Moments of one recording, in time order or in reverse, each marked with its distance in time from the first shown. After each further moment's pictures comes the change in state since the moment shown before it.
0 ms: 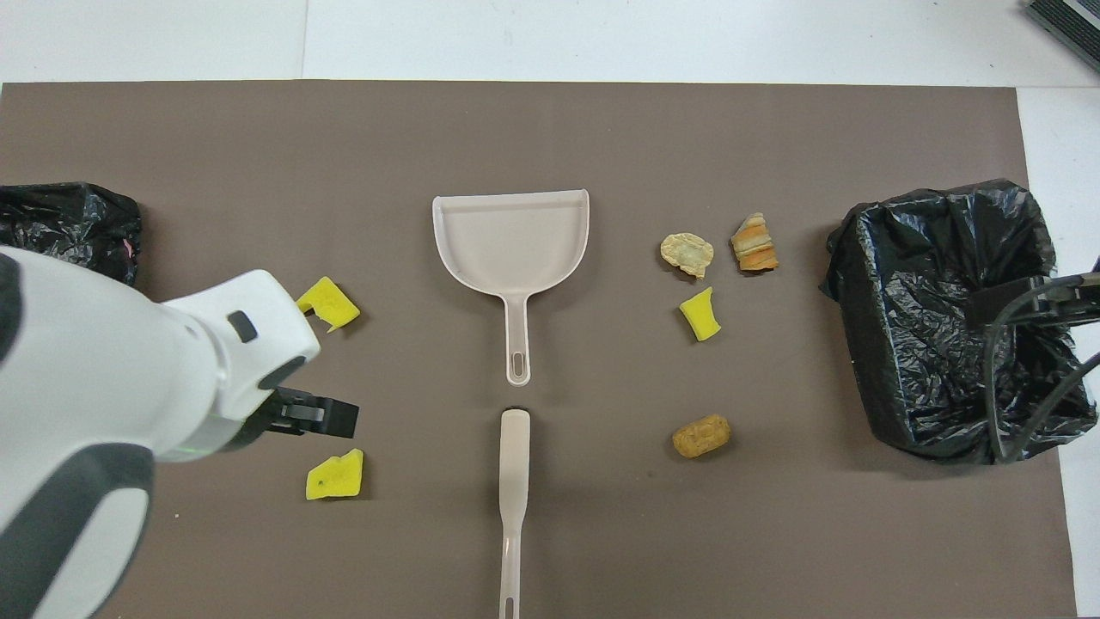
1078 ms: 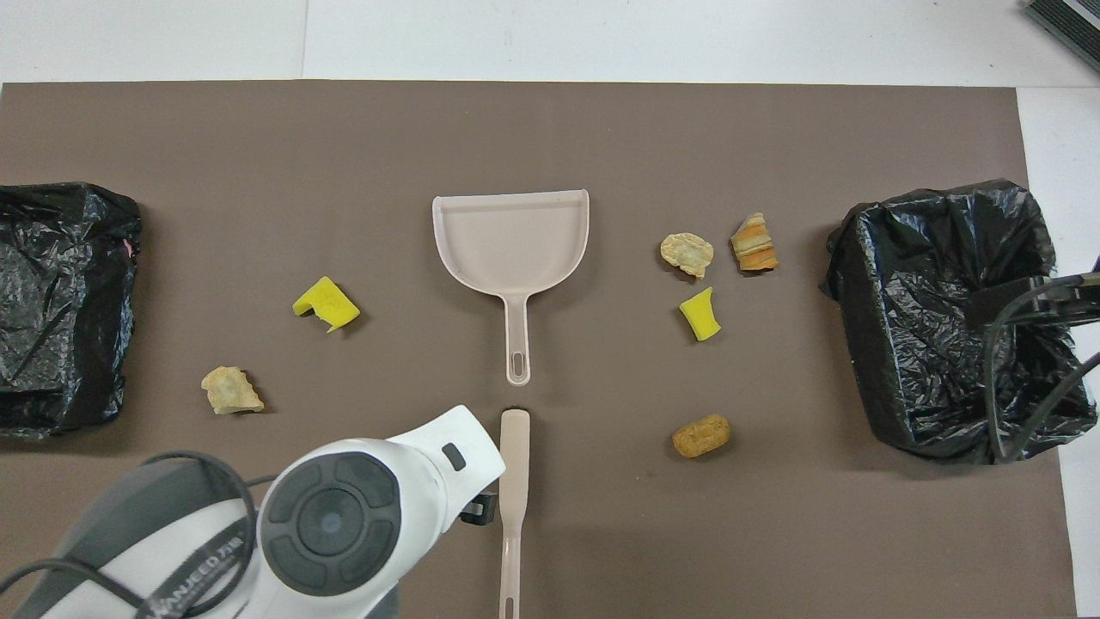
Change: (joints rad) left arm -0.480 -0.004 -0.006 -0.489 -0.002 0.467 -0.429; right arm 0.000 0.000 0.000 0.000 0.000 0.000 0.000
